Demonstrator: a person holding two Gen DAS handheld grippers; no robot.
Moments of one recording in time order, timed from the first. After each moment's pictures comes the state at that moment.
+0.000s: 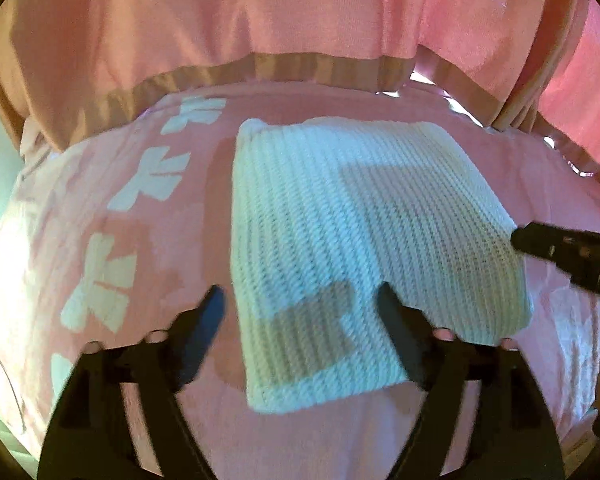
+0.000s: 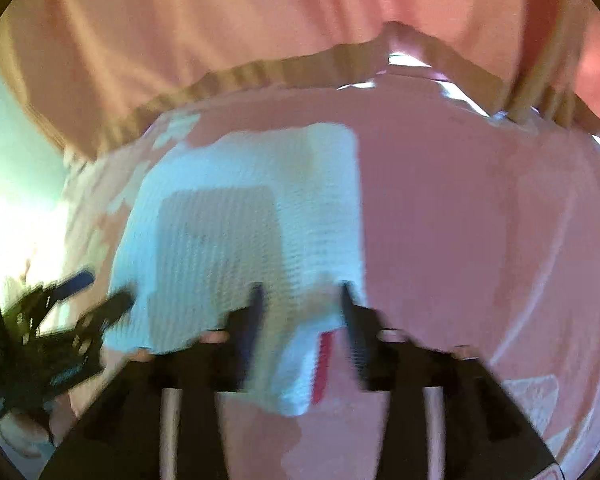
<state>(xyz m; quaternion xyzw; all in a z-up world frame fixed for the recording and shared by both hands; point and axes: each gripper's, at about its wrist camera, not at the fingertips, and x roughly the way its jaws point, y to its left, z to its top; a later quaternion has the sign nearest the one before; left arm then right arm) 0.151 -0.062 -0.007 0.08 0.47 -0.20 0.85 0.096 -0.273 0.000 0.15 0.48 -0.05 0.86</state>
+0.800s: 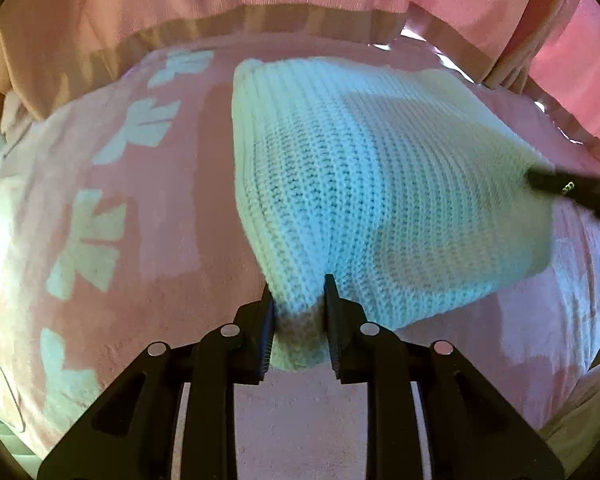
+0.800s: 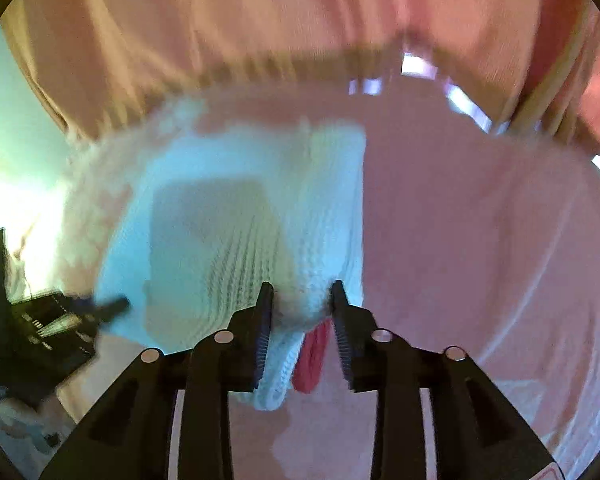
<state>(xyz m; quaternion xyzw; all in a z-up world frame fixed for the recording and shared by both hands) 0.140 -0.048 -0.024 0.10 0.52 -0.23 0.81 0.091 -0.249 0.021 0.10 0.48 -0.04 0.87</state>
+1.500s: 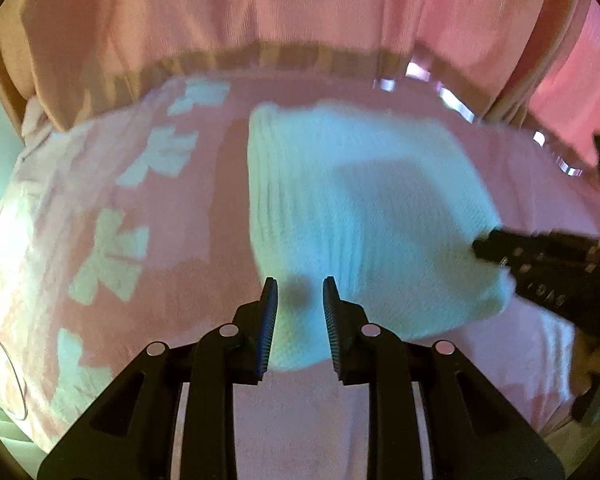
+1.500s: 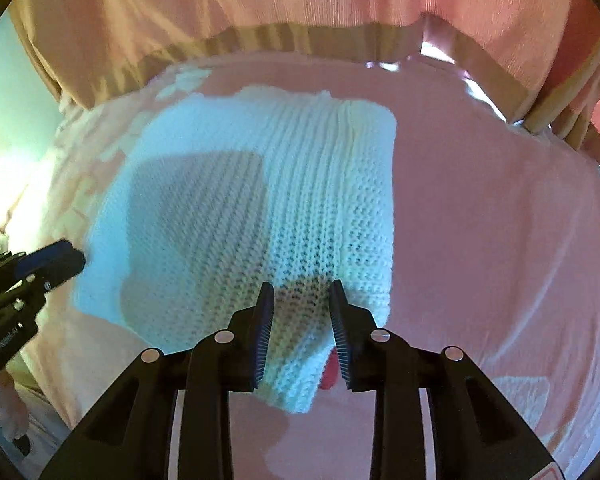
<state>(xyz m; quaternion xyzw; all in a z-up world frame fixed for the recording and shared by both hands) 0.136 -0.040 0.019 0.07 0.48 -0.22 0.85 0.103 -0.222 -0.008 0.07 0.52 -0.04 0.85</state>
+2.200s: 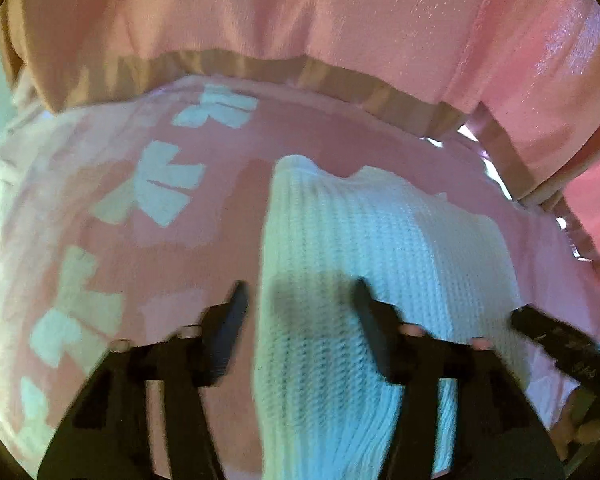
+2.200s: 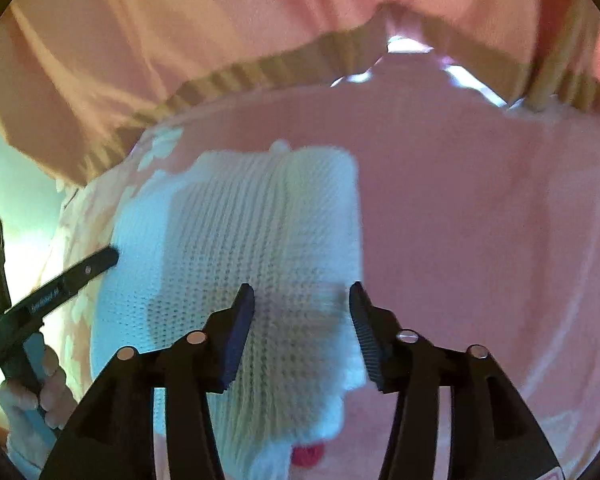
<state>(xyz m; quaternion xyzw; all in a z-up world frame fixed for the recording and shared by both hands) 0.247 -0.051 -0.016 -0.04 0.51 -0.19 0.84 0.156 -0.288 -0.020 0.18 0.50 -0.03 0.85</state>
